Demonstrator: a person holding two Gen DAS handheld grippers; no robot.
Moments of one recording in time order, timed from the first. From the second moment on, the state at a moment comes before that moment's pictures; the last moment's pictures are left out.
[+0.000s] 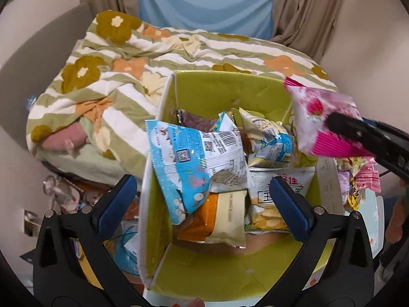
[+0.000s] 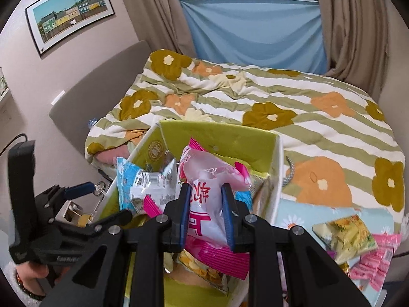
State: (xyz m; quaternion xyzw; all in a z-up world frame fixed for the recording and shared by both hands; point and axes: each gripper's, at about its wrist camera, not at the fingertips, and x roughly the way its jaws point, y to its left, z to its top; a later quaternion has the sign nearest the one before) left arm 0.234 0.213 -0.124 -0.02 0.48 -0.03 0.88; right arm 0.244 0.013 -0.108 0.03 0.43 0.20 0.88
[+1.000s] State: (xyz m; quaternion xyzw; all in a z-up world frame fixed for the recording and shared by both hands) left arm 0.220 0.200 -0.085 0.00 0.44 -0.02 0.90; right arm 0.223 0.002 -0.079 0.02 0.40 0.19 0.89
